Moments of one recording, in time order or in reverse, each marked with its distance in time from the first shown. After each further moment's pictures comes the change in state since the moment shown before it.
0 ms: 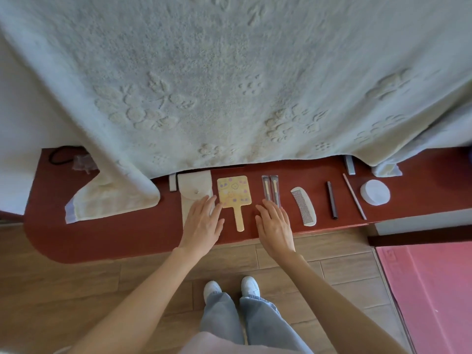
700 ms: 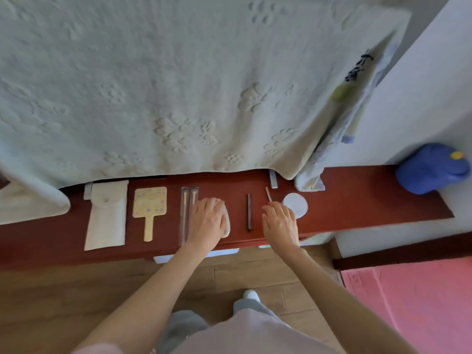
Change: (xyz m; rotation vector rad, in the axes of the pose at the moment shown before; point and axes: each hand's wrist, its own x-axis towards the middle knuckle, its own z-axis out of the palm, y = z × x) left_hand 0.111 0.232 0.045 0.038 0.168 -0.058; right_hand 0.007 0.233 -0.116 -0.105 0.140 -0.016
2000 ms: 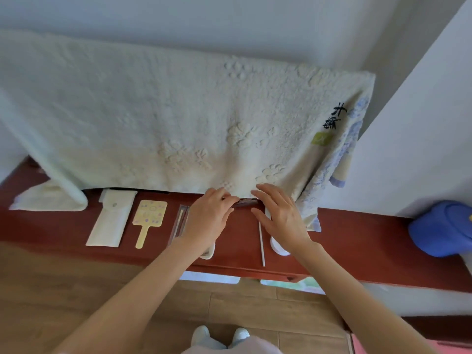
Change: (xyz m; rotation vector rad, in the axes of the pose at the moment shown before) left_hand 0.058 0.087 -0.116 -0.020 0.263 -0.018; right_hand 0.087 0.020 -0.119 0.320 0.148 -0.551
